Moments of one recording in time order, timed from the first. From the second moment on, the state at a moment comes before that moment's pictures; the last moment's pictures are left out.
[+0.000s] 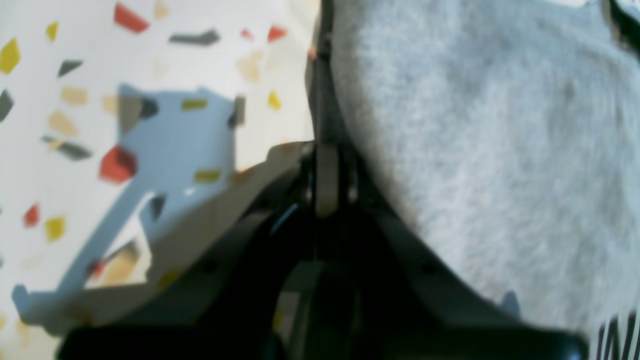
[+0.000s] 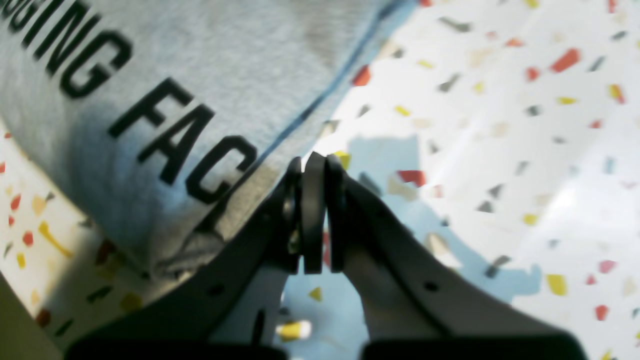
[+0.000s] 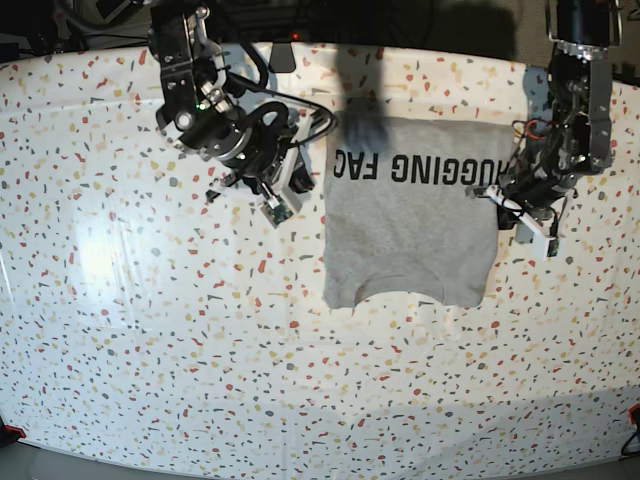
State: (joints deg) left arm 3.2 -17.7 -2.7 79.9 -29.2 -13.2 37.0; right arm -11.0 2.4 -7.7 102.6 4.7 30.3 -42.2
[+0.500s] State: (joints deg) left arm 14.4 -23.7 -4.6 101.6 -29.4 -9.9 38.0; right arm -13.5 2.4 -5.8 112.3 4.9 30.5 -47.0
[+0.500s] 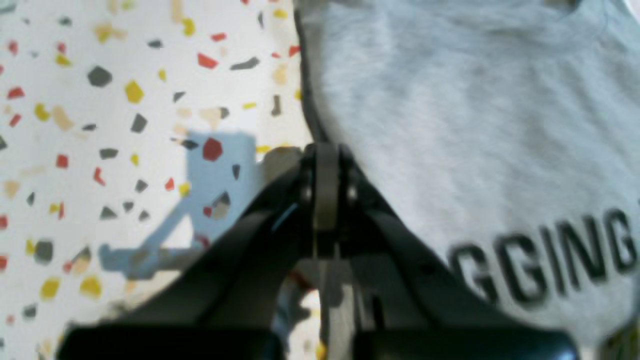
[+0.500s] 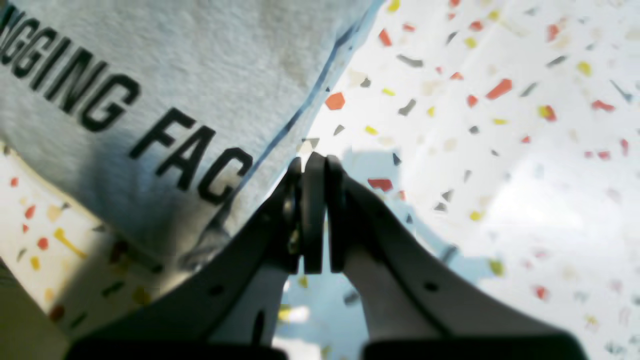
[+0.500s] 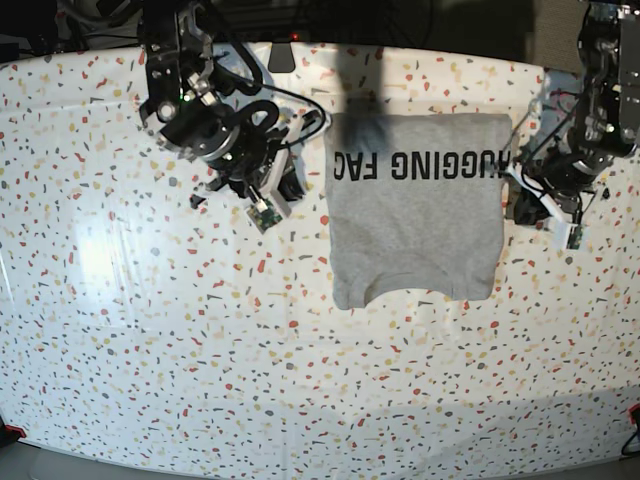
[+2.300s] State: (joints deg) left arm 29.7 -12.6 -26.7 34.5 -15.3 -33.6 13.3; right arm -27.1 12.2 25.2 47.3 2.6 32.6 -37.0
